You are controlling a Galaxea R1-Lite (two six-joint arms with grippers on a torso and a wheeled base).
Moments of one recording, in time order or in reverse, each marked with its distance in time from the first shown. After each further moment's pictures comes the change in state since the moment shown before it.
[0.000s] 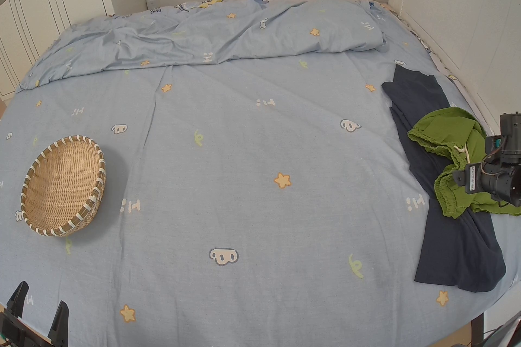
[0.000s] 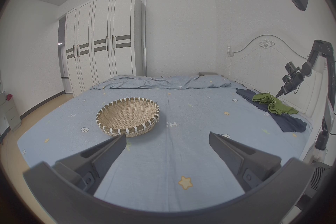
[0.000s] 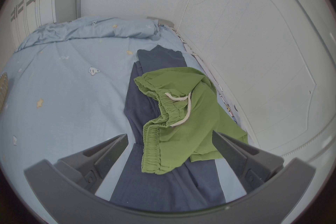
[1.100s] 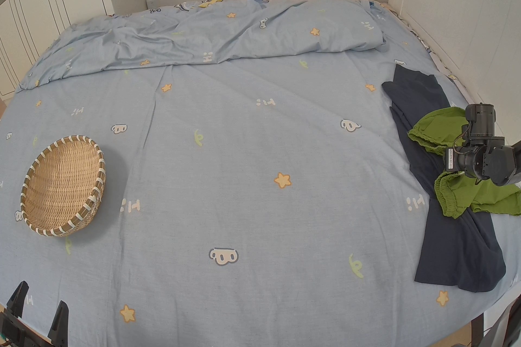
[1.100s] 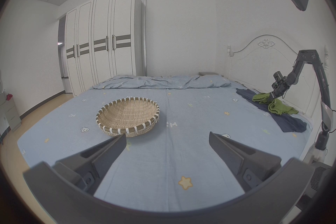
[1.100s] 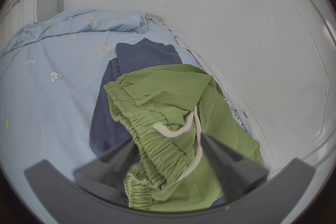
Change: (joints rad) left arm 0.000 0.000 0.000 0.000 0.000 0.000; right arm -0.089 0.387 -0.259 -0.135 -0.027 0.006
